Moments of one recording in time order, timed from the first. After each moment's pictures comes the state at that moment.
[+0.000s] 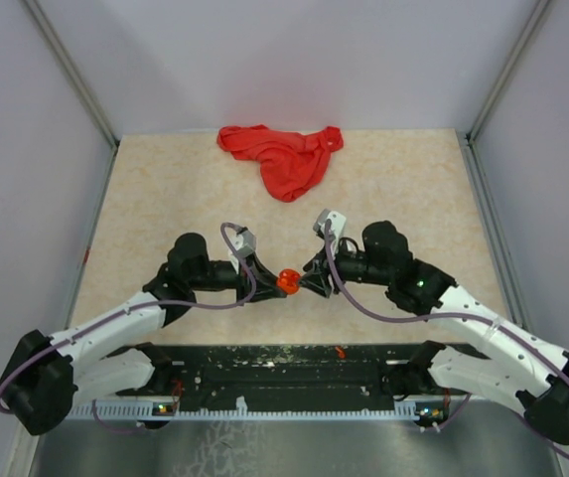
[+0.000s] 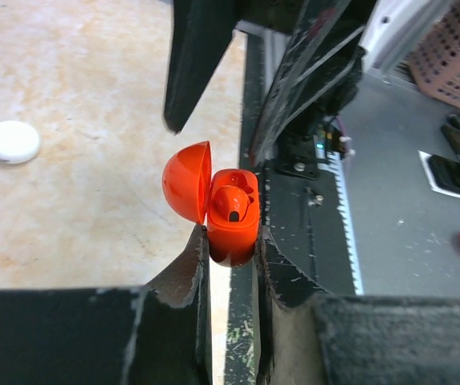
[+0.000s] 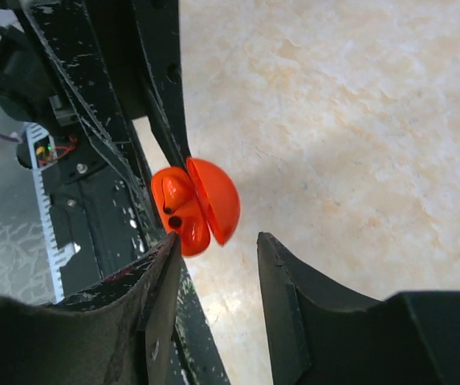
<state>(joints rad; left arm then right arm) -0.69 1.05 0.49 0.44 0.89 -0.22 0.79 0.91 0.75 -0.18 -0.45 0.06</state>
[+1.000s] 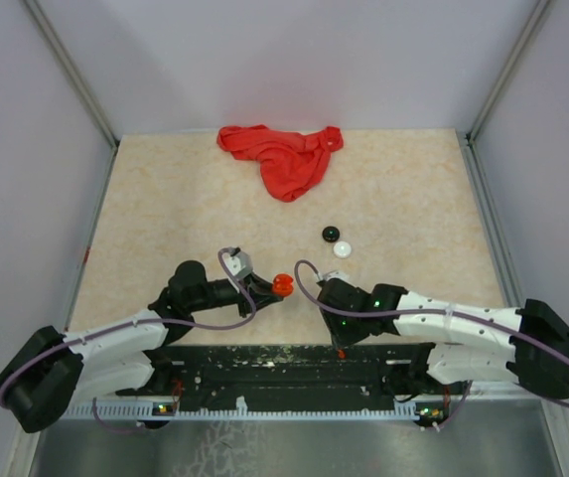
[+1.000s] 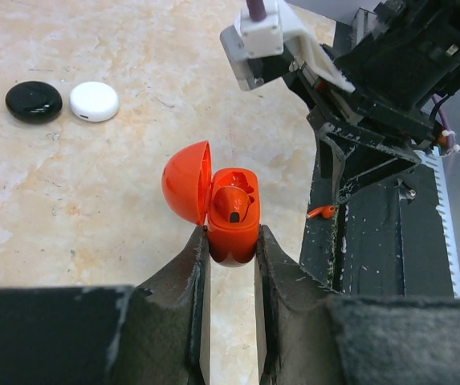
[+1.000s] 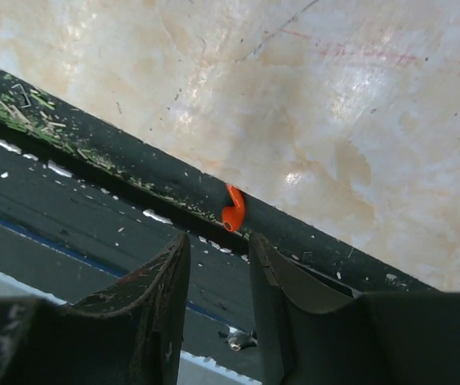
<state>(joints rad) -0.75 1.04 0.25 0.69 0.58 -0.13 1.11 1.10 0.65 -0.74 0.09 0.65</state>
